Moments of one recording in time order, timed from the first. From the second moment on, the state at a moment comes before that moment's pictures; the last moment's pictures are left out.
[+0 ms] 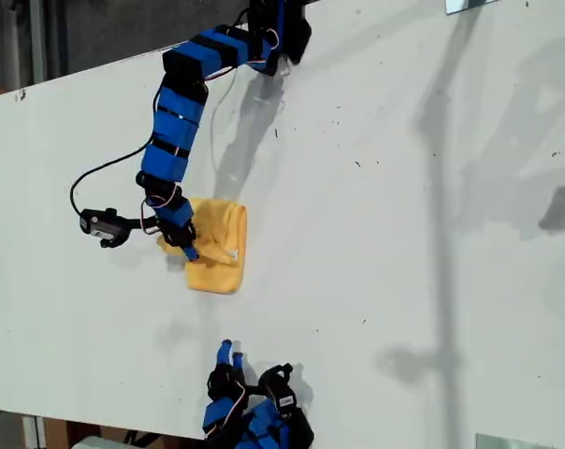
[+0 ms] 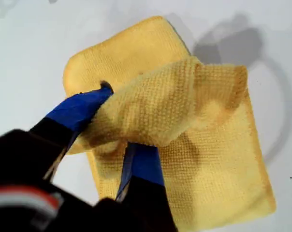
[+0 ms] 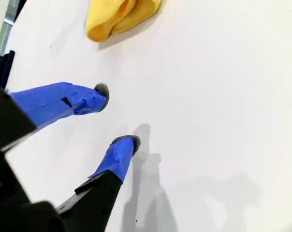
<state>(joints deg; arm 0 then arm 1) -43.0 185.4 175.5 64.9 -75.2 26.6 53.3 53.2 48.8 38.1</state>
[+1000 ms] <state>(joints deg) -43.4 198.5 176.9 75.5 -77.0 16.4 129.0 129.6 51.1 51.1</state>
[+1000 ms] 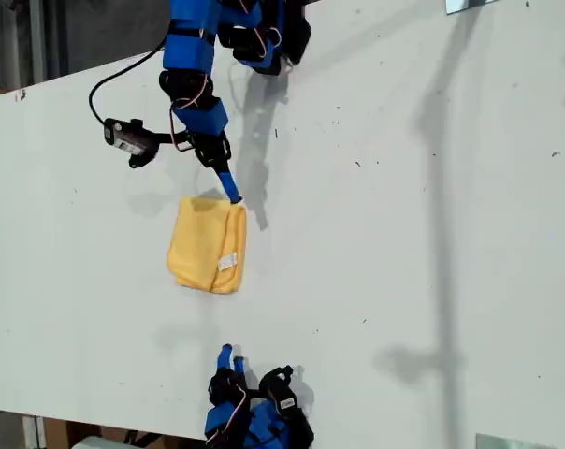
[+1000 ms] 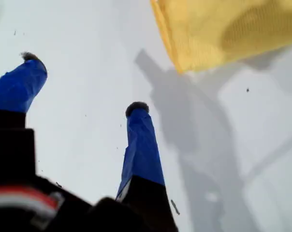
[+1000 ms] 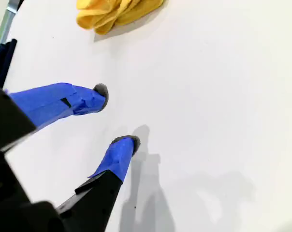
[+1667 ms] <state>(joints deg) -29.4 198.6 178.2 75.7 -62.0 23.8 188.9 163.8 80.9 59.1</state>
